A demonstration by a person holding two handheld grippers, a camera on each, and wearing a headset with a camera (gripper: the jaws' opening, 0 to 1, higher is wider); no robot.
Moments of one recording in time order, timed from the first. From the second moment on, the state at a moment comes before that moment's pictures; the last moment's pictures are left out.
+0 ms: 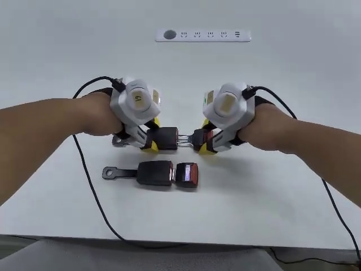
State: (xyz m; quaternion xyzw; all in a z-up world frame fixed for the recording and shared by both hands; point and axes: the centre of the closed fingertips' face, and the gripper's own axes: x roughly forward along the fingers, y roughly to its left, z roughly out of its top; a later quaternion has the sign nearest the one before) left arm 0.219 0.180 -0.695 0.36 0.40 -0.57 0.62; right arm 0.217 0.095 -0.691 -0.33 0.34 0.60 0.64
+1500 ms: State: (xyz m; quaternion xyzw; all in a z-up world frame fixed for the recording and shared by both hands) left arm 0.213 0.174 -0.686 0.36 0.39 -0.58 0.62; right arm 0.219 0.128 -0.689 -0.32 0.32 0.61 0.66
